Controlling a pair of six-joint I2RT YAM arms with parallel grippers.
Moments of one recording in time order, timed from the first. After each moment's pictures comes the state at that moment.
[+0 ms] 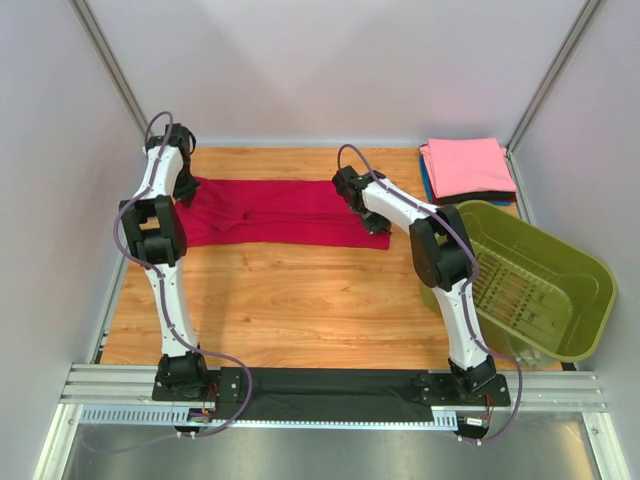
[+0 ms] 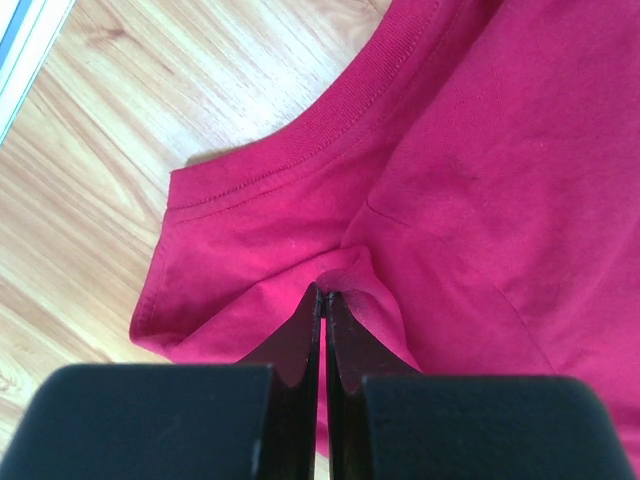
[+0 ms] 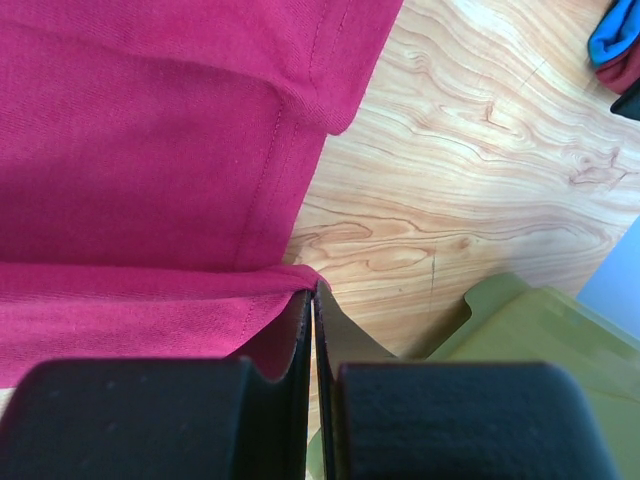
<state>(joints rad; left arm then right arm) 0.13 2.36 2.17 -1.10 -0.32 -0.59 0.53 2.28 1.86 -1.00 0.55 0.10</state>
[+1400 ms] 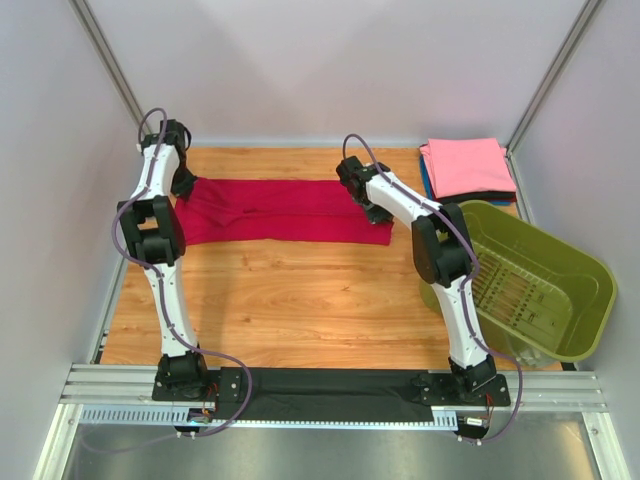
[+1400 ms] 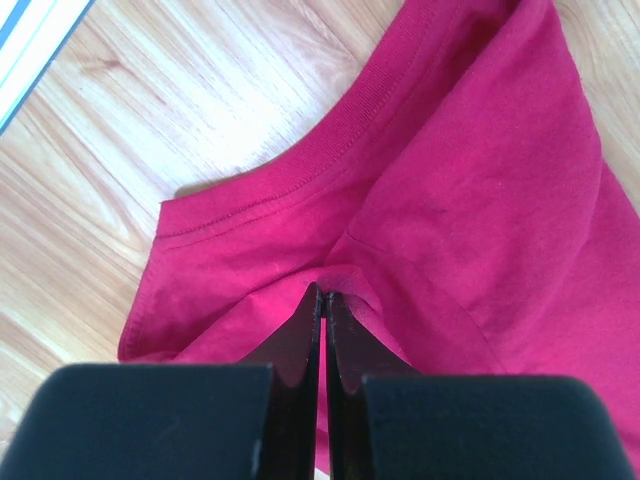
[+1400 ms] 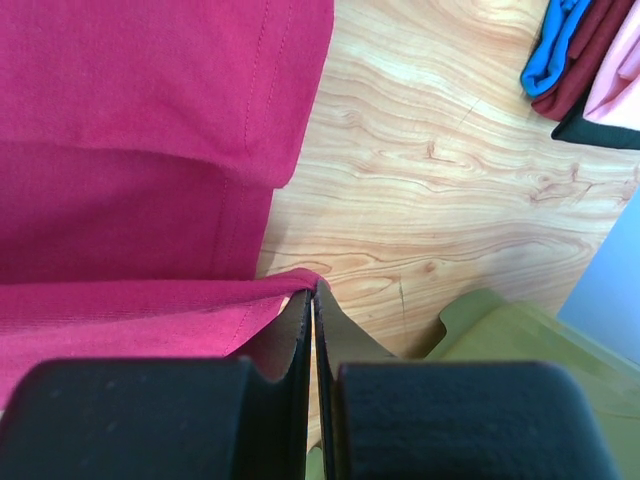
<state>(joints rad) 0.15 2.38 2.21 -1.08 -0.30 -0.64 0.49 2.31 1.96 -1.01 0.58 0.10</state>
